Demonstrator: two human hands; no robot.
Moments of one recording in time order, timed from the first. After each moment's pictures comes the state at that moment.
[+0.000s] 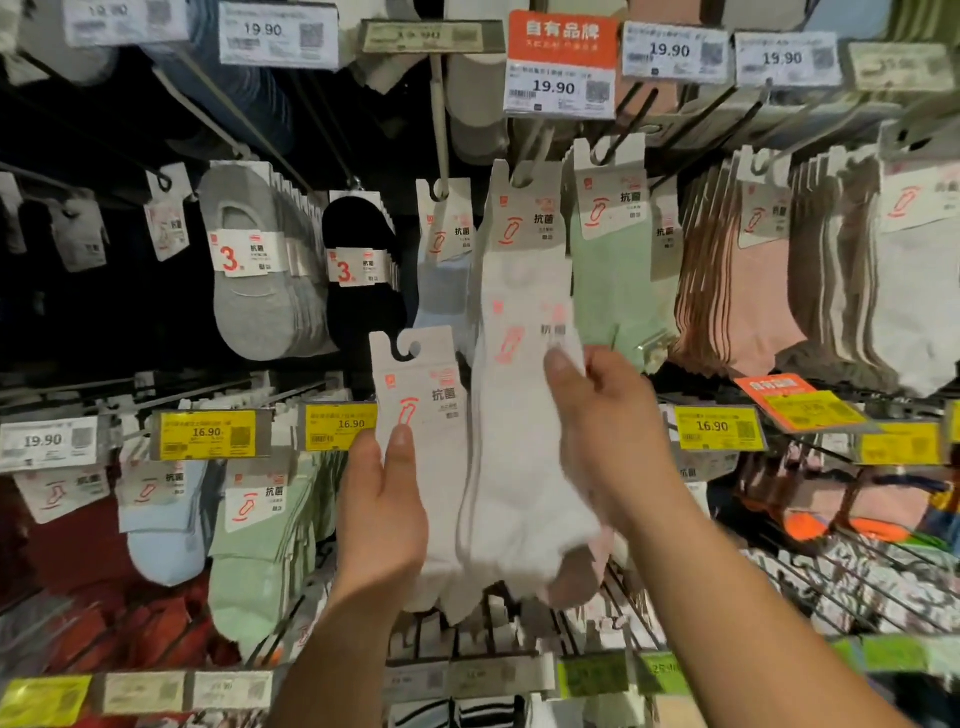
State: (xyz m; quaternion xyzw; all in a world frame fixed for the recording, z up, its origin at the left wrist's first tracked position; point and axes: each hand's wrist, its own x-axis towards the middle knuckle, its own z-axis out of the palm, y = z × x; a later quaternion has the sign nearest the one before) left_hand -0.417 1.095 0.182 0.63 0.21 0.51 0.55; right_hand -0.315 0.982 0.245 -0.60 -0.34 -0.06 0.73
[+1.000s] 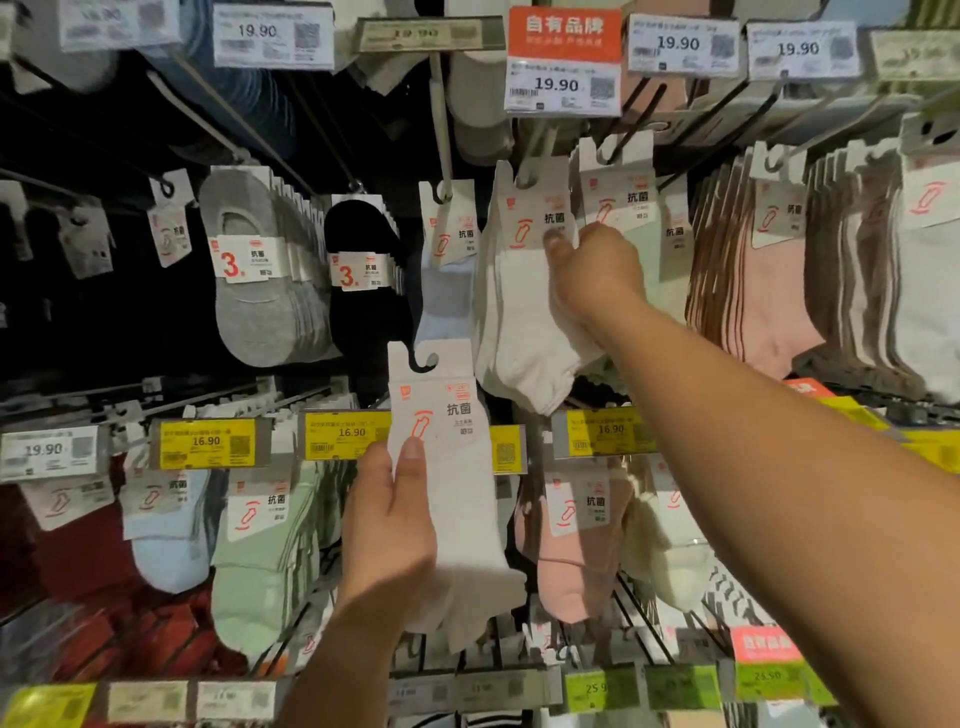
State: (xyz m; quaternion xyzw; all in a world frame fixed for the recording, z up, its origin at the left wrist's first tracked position) left_hand -0.413 1.100 0.173 0.65 0.18 0.49 0.55; right_hand -0.220 1.034 0.352 -0.79 -0.27 -0.21 0.51
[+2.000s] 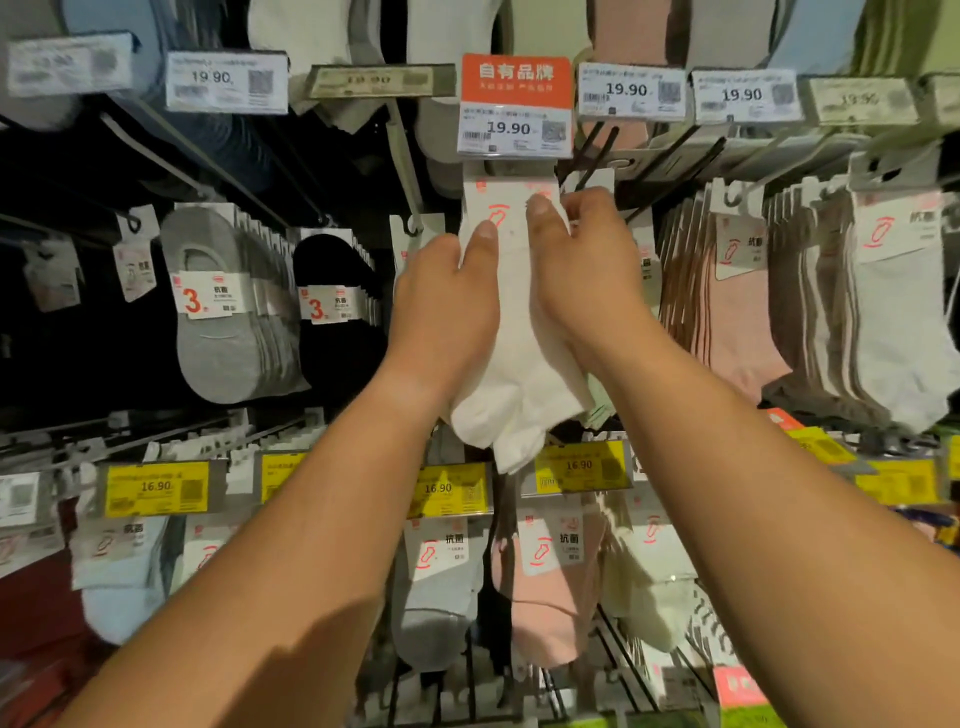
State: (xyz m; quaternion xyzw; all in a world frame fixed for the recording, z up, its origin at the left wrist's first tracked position) left_hand -0.332 1.084 0.349 0.72 0.09 0.56 0.40; right_hand -0.266 0.997 0.373 -0.66 -0.35 -0.24 0.62
